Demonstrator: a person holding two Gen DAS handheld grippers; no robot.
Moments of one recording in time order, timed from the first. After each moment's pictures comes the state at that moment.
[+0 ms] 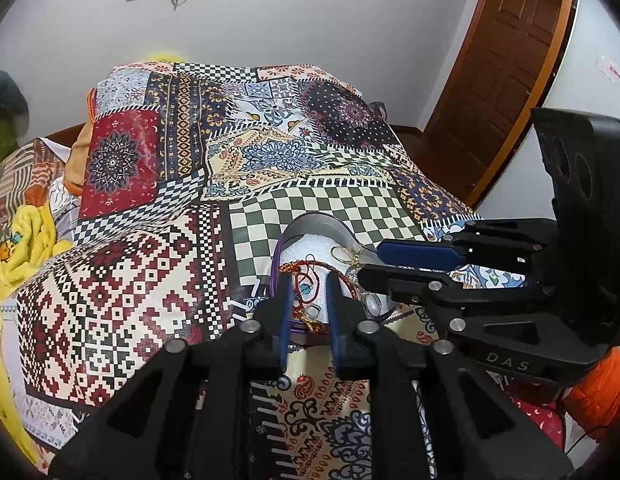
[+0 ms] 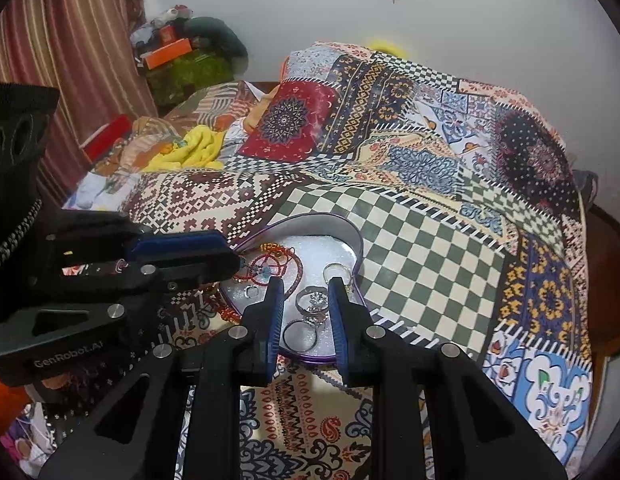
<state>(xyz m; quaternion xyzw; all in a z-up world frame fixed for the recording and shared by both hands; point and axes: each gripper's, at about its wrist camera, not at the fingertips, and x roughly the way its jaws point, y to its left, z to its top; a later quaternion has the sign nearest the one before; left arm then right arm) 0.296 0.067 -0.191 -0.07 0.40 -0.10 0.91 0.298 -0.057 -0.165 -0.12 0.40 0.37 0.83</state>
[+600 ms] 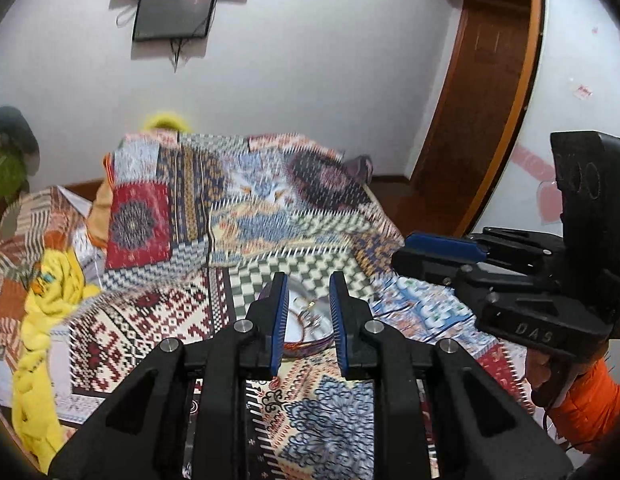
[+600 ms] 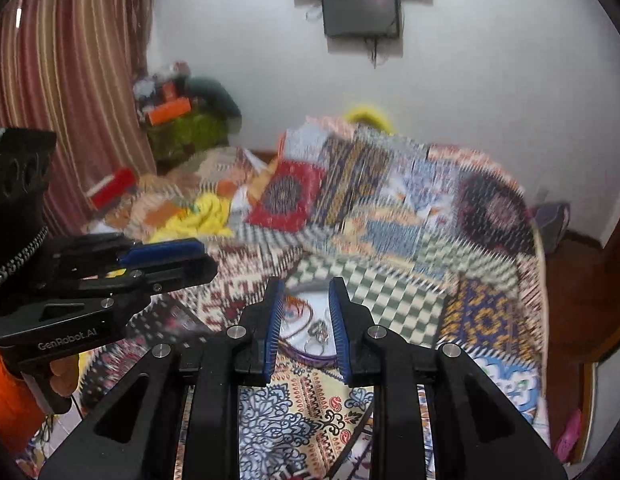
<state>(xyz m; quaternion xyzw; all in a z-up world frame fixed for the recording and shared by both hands) 0.217 0.055 -0.085 -0.06 0.29 -0.11 0.95 0.236 -0.097 -0.066 -0.08 0.29 0.35 0.88</state>
